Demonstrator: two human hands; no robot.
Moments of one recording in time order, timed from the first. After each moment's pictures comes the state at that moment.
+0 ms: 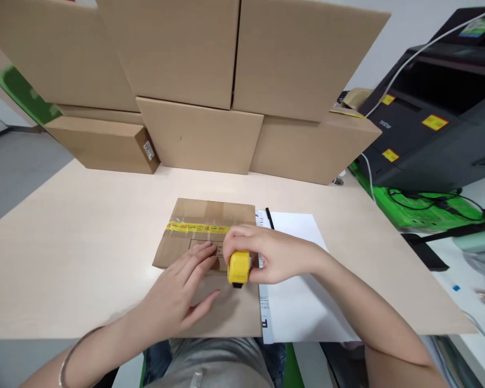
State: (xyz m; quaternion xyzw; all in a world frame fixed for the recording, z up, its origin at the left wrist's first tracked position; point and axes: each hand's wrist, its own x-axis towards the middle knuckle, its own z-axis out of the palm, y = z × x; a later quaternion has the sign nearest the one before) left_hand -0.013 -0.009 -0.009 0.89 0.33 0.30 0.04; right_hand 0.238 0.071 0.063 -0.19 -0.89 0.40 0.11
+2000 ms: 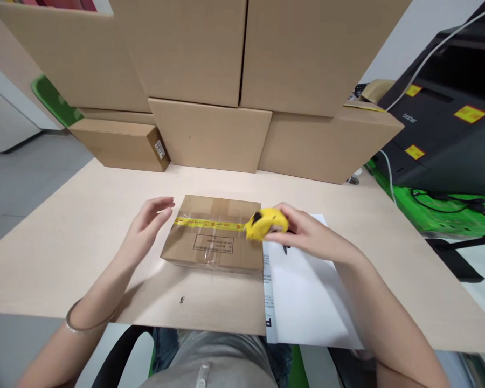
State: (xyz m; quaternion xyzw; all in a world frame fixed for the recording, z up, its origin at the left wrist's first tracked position) left_hand -0.074 0.058 -0.003 0.59 0.58 0.47 0.30; right_hand 0.286 0.076 0.053 -0.46 -0.74 0.45 0.19
